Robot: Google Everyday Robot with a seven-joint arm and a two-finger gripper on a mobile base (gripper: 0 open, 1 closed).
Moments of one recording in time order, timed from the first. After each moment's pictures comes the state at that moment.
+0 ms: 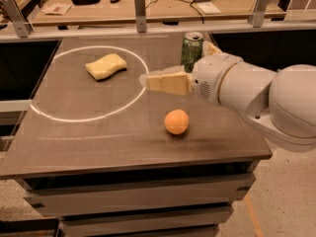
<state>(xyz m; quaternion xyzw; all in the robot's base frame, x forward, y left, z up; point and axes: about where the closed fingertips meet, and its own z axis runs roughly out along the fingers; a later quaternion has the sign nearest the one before) 0.543 -0.047 0.970 -0.28 0.71 0.18 0.62</state>
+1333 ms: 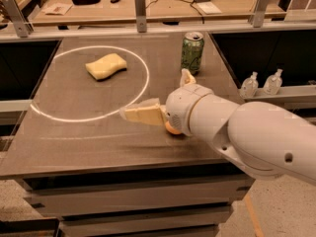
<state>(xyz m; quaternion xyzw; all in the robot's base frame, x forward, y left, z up) 0.517 -0.003 0.909 -0.30 0.73 0.17 0.60</state>
